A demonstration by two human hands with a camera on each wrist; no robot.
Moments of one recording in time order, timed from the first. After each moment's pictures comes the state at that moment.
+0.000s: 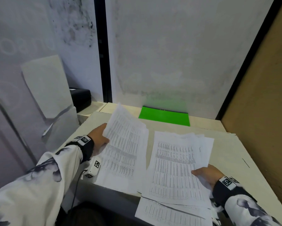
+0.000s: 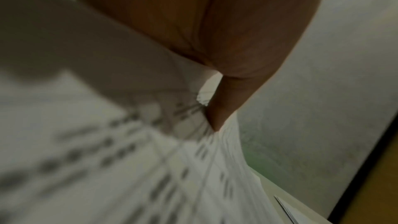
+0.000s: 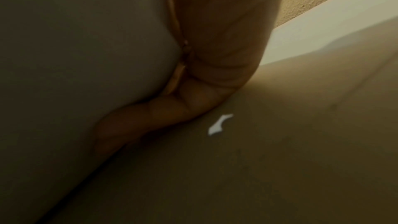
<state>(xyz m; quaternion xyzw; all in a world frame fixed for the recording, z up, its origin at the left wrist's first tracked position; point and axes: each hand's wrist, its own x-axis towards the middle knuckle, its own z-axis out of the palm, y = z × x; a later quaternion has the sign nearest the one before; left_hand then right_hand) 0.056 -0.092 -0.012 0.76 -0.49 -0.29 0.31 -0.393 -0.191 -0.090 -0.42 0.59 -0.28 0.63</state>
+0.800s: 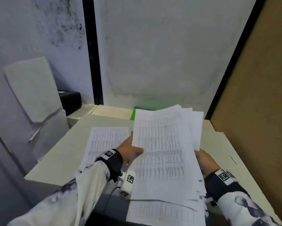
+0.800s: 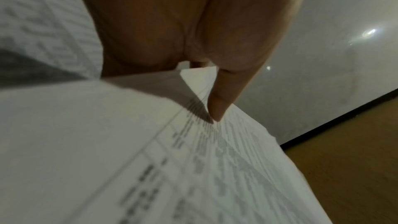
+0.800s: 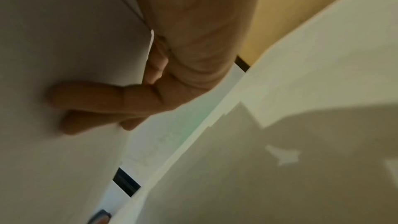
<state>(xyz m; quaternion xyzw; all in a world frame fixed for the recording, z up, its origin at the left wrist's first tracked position) -0.093 -0.102 -0.004 0.59 -0.44 -0.55 0.40 -0.378 -0.153 0.006 -0.47 0.51 -0.36 0.63</state>
